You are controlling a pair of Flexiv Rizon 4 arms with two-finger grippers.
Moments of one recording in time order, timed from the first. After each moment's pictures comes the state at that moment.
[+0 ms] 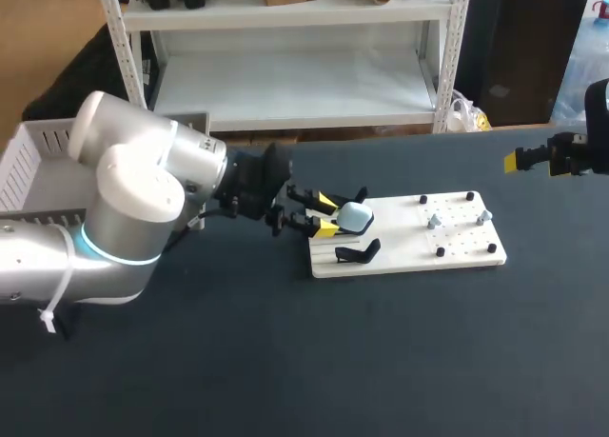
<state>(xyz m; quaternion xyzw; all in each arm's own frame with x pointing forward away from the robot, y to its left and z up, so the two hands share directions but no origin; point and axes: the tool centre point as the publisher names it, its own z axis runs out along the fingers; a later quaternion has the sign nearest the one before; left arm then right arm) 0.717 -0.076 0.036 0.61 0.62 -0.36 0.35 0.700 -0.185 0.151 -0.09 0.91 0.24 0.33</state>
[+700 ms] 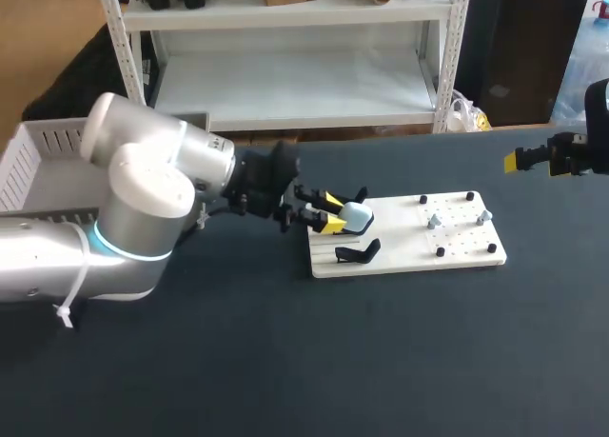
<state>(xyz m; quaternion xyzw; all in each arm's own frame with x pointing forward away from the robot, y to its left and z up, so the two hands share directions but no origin) 0.727 -0.088 0.031 0.60 0.62 -0.37 0.35 0.700 -0.185 0.151 -0.09 0.91 0.24 0.33</state>
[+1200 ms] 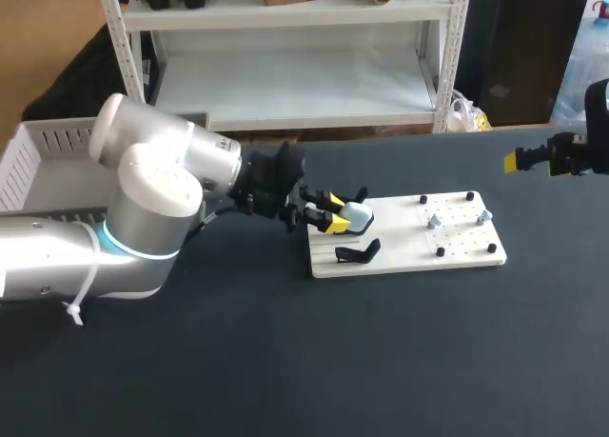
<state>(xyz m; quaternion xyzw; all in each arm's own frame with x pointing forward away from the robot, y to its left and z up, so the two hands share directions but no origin) 0.734 -0.095 0.023 0.59 0.63 -0.37 0.35 0.700 -0.185 0.151 -0.09 0.91 0.24 0.33</state>
